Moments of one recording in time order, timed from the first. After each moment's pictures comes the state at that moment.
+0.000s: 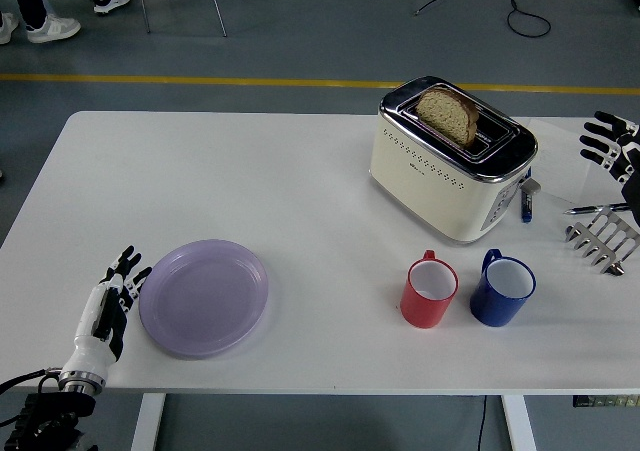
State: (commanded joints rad) left arm 0.00 0.14 -1.20 -1.02 0.92 0.10 -0.48; right arm 0.18 -0.32 1.58 1.37 -0.92 0.11 -0.01
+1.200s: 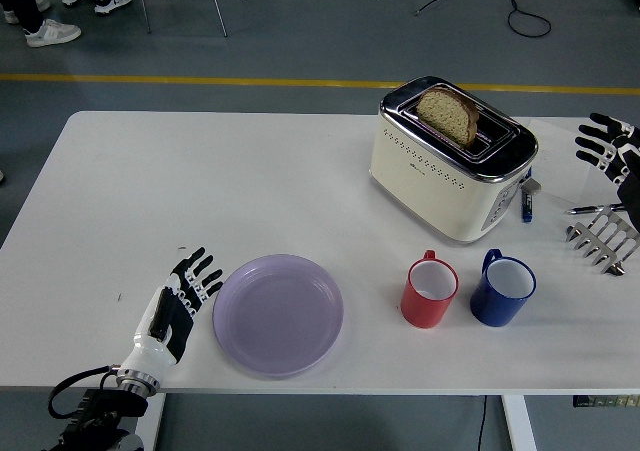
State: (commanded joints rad) left arm -0.06 0.11 -0.98 -1.09 0.74 0.06 -0.47; right arm 0.18 -0.31 1.57 1.37 -0.92 0.11 -0.01
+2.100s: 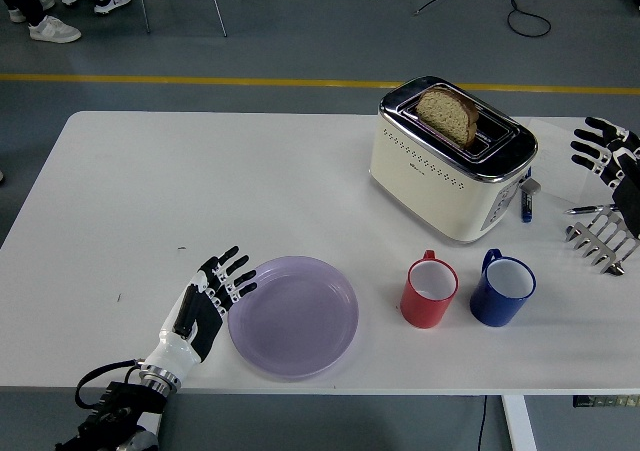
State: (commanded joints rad) left arm -0.07 0.10 -0.94 -1.11 0.71 -0.02 -0.43; right arm 0.17 -0.30 1.57 1.37 -0.92 0.11 -0.01
